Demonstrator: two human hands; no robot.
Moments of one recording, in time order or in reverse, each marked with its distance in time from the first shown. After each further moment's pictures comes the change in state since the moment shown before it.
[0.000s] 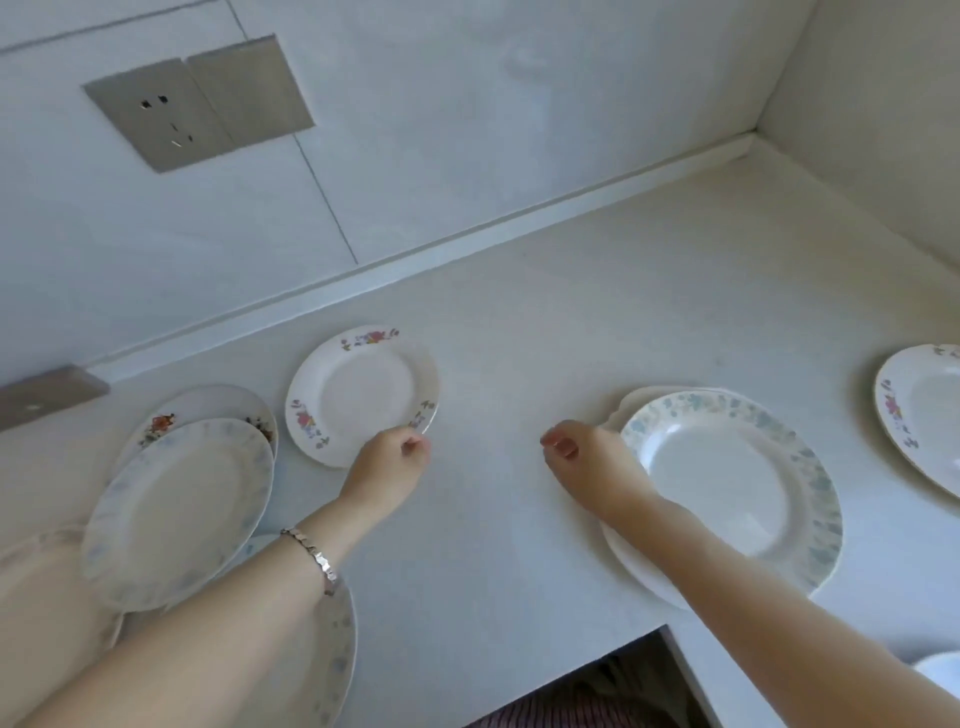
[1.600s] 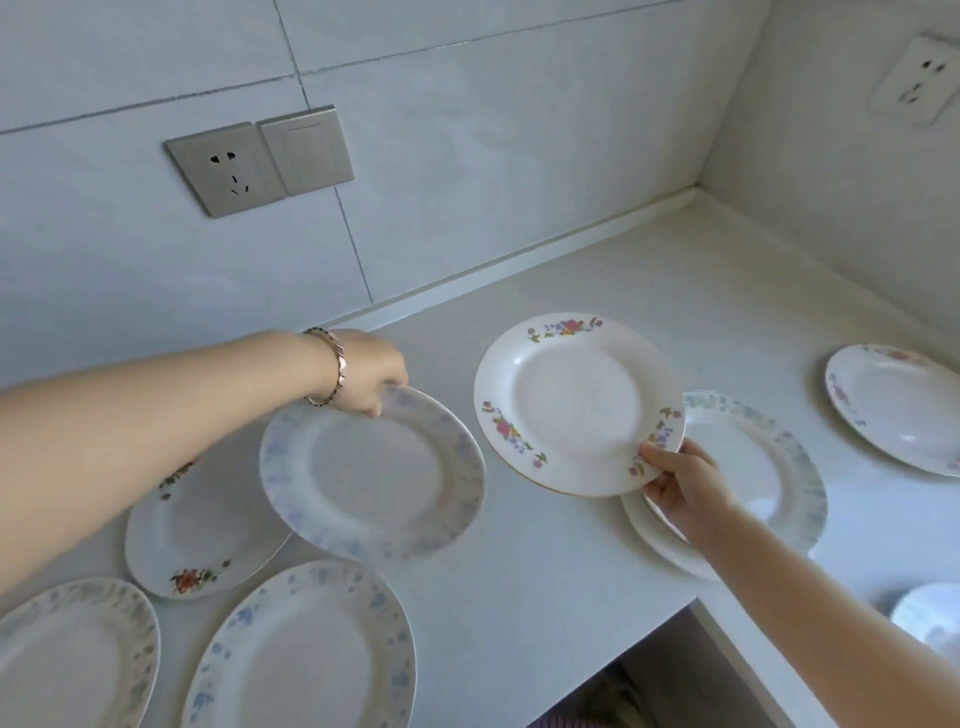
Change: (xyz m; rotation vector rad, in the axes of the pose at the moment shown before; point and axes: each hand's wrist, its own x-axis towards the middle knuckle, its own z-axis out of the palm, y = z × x) left_hand 0.017 0.061 -0.162 1.239 -0.362 0.514; right_hand -0.039 0.011 0.007 1.423 0.269 0.292
